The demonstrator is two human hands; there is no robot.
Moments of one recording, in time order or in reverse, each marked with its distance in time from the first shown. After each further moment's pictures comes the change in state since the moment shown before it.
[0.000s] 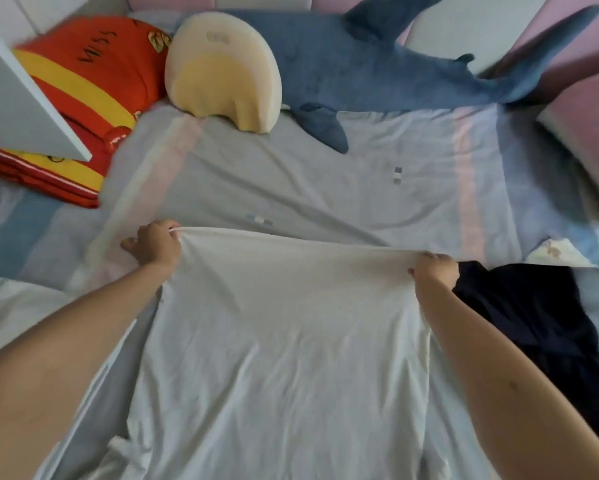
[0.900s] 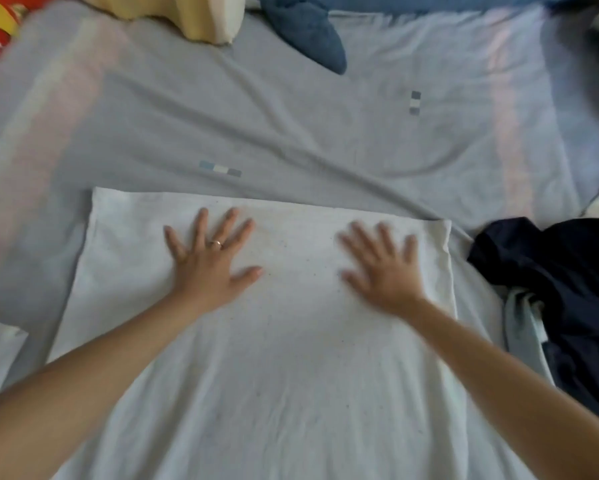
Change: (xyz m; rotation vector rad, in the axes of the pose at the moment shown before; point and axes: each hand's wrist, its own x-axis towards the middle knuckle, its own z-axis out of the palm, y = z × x) left_hand -0.062 0.020 0.184 0.342 -0.256 0.664; right_hand 0.053 0.123 0.114 -1.056 -0.305 -1.243
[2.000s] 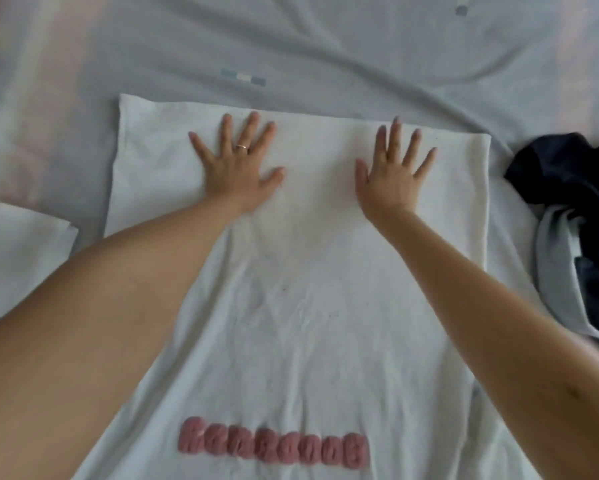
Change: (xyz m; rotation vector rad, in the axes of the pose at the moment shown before) left_hand 0.020 0.010 -0.008 0.061 -0.023 -0.095; right_hand 0.016 -0.071 -0.028 0.173 -0.008 0.426
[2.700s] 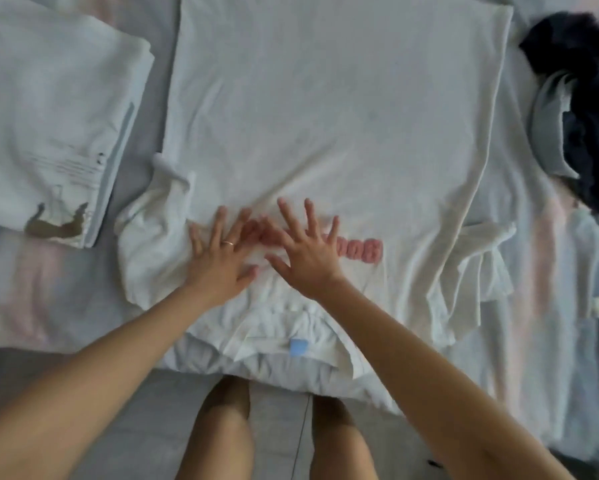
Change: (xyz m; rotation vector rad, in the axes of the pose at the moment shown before) left_hand -0.424 -0.065 0.053 -0.029 -0.229 0.248; right_hand -0.381 -0.072 0.049 -0.035 -0.390 -0.494
